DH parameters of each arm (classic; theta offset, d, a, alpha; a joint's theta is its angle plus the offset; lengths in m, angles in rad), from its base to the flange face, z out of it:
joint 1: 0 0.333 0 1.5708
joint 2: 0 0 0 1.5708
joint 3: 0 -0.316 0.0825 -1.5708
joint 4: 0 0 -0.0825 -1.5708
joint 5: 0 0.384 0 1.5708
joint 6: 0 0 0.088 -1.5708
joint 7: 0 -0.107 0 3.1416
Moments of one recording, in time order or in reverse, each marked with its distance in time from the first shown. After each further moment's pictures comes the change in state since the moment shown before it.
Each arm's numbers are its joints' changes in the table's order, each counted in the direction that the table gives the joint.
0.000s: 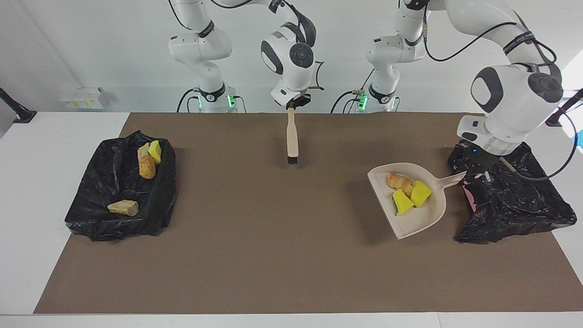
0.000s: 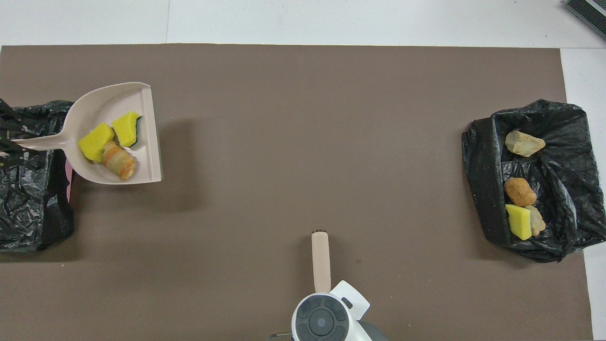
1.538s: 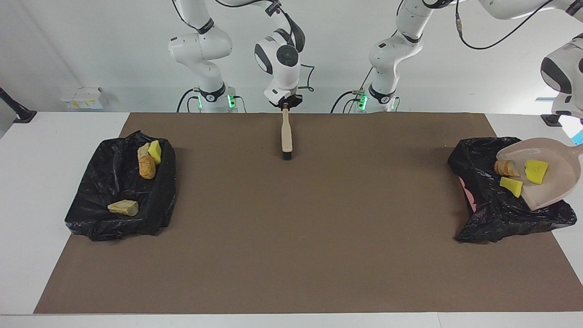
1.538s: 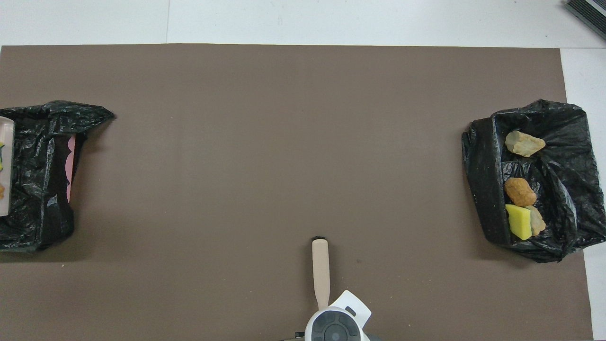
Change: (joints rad) left arm 0.205 0.070 0.020 -0.103 0.927 0.275 0.060; right arm 0.055 -0.006 0.004 -0.146 0.060 0.204 0.031
